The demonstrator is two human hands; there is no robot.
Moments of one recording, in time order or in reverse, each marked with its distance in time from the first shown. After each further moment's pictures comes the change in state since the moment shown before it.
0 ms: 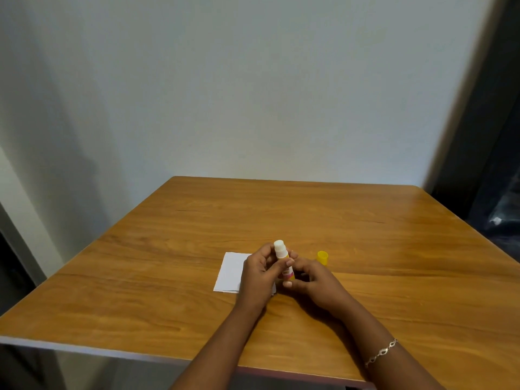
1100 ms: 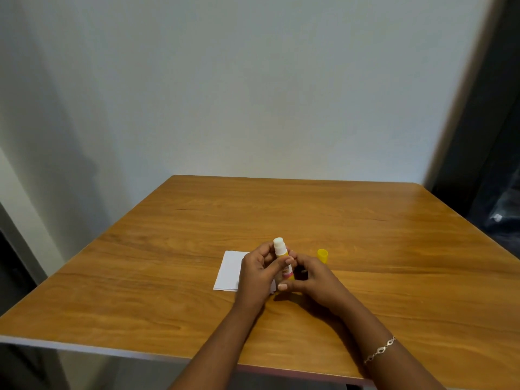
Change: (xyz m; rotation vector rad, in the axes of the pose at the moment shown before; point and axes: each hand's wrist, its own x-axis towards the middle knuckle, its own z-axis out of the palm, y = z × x) left_hand 0.000 0.000 0.000 0.005 0.024 0.021; right_hand 0.001 0.002 -0.001 0.080 -0.019 0.011
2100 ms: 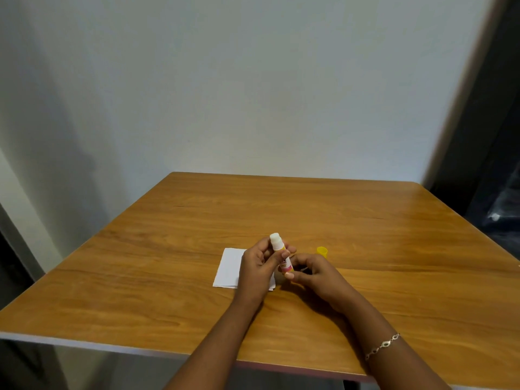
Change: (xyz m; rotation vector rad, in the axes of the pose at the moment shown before) left_hand 0.002 0.002 0.000 -0.020 -0.006 0.008; right_hand -0.003 -0.003 -0.004 0.055 -0.018 0.020
